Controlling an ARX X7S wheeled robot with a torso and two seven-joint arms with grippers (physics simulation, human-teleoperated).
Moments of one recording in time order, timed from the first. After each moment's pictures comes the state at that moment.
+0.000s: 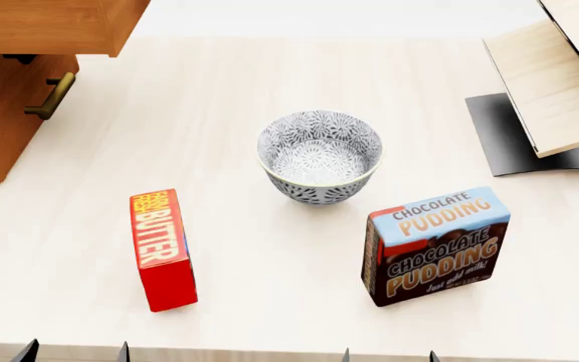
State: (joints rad) left arm 0.00 0.00 0.00 0.00 0.00 0.00 0.00; right arm 0.00 0.00 0.00 0.00 0.00 0.00 0.00
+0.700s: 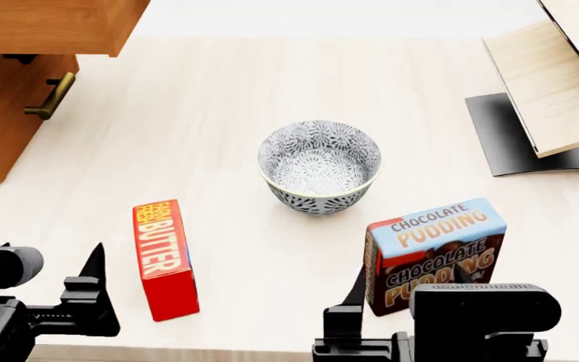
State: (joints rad) left arm -0.32 -0.11 -0.06 0.54 -0.26 -0.96 -0.06; right arm 0.23 0.12 -0.03 -0.50 0.12 0.77 0.07
